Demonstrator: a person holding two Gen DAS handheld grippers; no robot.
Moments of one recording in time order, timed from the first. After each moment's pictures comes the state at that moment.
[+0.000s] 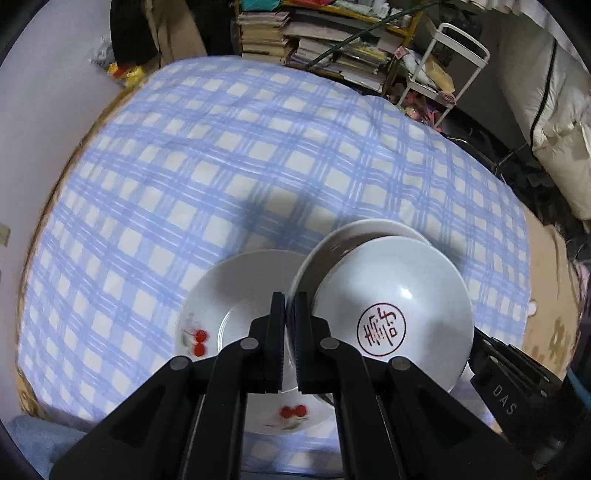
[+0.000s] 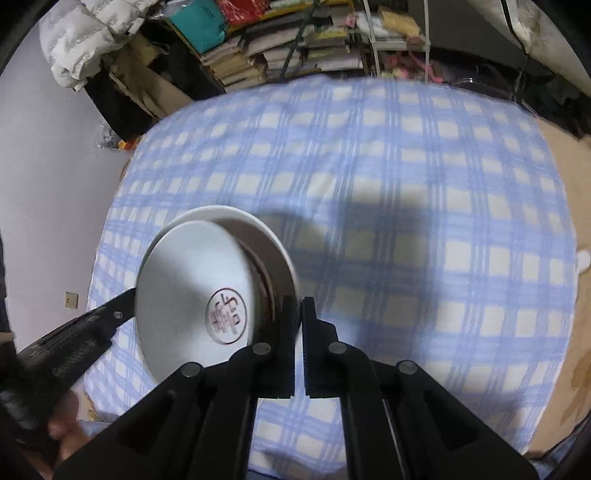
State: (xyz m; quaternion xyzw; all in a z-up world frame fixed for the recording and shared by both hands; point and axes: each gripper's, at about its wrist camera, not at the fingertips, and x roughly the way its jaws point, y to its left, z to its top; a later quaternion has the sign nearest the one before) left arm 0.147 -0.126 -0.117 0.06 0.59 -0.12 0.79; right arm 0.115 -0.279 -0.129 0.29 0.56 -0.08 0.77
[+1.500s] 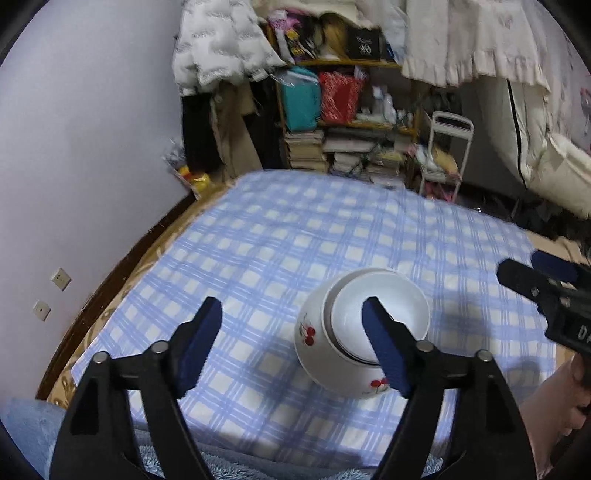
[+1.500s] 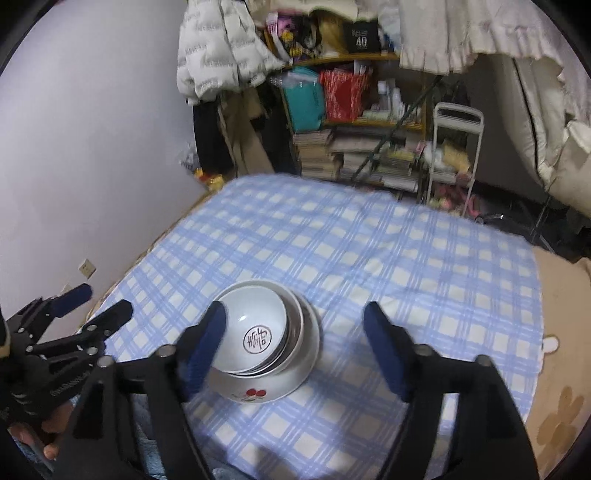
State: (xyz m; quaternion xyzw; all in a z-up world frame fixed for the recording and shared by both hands) left arm 0.002 -0.026 -0.039 0.09 0.36 -0.07 0.93; right arm 0.023 -0.205 -0.025 0.12 0.38 -0.01 0.92
